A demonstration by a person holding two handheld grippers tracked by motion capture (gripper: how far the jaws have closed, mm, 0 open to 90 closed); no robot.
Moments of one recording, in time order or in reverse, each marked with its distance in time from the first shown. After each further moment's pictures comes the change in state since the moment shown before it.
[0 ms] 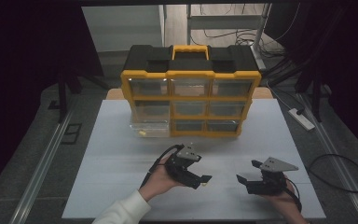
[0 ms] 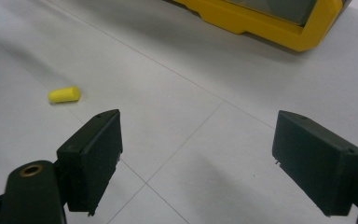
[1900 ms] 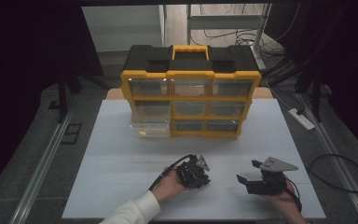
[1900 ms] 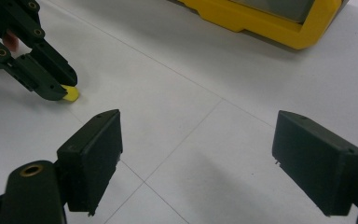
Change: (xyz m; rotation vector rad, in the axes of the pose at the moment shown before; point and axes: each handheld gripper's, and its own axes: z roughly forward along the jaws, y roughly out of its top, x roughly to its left) left arm 0.002 -0.016 0.057 0.217 0.001 0.038; right arm 0.000 0.000 0.000 0.008 -0.005 0.001
